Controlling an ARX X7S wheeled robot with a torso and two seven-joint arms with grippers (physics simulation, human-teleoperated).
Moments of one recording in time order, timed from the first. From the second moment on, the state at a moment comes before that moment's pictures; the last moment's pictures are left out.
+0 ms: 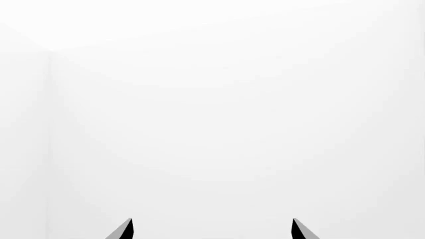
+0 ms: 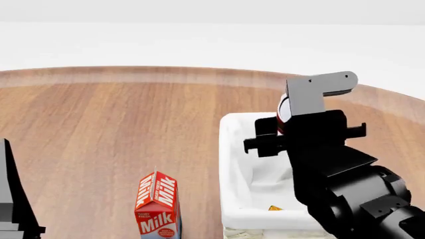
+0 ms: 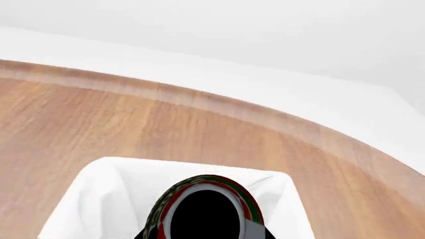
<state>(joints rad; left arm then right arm) -0.06 -0.53 0.25 0.95 -0.21 -0.39 -0.57 1.37 0.45 -1.66 0.71 1.54 0.10 0.41</state>
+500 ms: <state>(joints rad) -0.05 -0.54 0.25 0.95 -0.22 -0.38 -0.58 1.28 0.18 -1.64 1.24 1.57 0.16 0.19</state>
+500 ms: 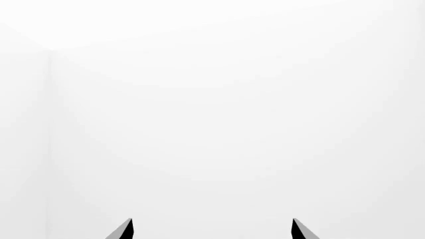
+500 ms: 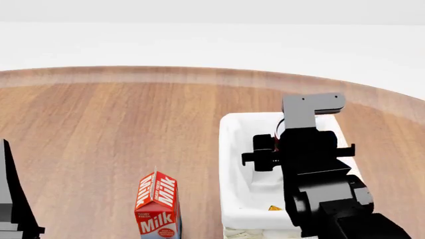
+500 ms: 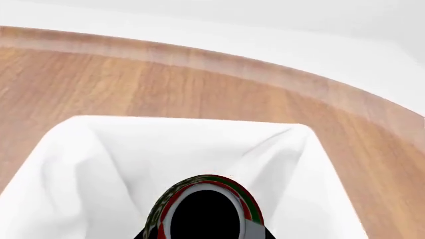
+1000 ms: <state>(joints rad) -0.06 -0.54 0.25 0.95 -0.22 -0.38 -0.59 1.26 0.15 -1.61 1.30 1.55 0.18 0.16</state>
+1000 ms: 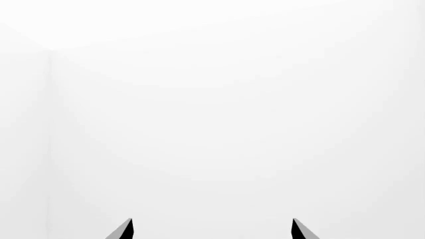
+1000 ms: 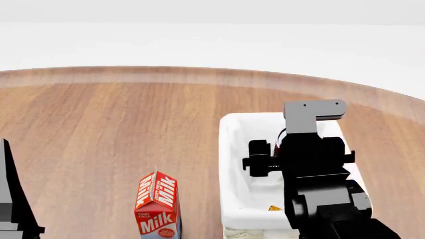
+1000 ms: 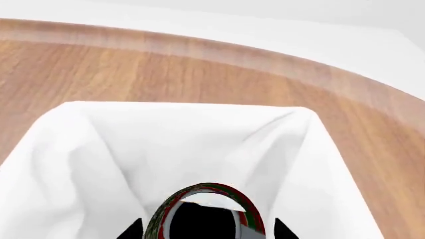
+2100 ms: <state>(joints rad) -0.06 -0.55 0.26 0.95 -0.23 -0.38 -0.60 1.29 0.42 -1.53 0.78 1.27 -0.48 0.55</state>
